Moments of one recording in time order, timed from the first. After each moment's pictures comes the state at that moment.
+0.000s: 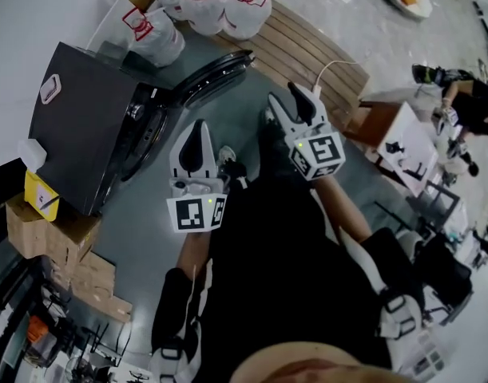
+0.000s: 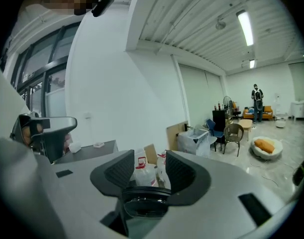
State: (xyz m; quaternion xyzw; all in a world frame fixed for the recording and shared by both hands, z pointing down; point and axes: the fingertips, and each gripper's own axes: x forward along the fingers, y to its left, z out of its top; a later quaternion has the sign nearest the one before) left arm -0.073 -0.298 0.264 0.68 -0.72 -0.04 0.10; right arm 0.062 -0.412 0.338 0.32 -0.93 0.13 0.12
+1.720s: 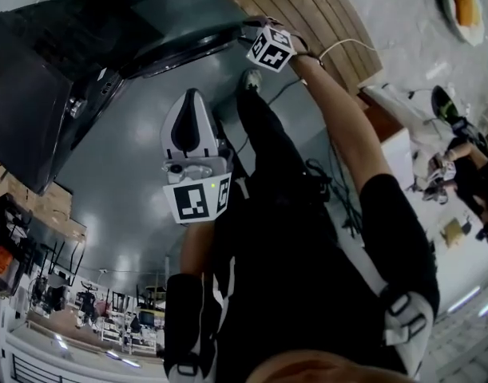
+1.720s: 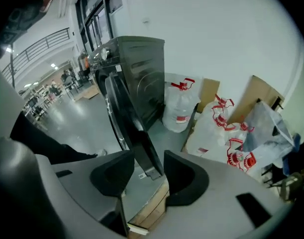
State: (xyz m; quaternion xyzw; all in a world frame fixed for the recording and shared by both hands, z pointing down) left arm -0.084 -0.504 0.425 0.54 -0.82 -0.01 0.20; right arm -0.043 -0.604 0.770 -0.15 -0.84 -0.04 0.51
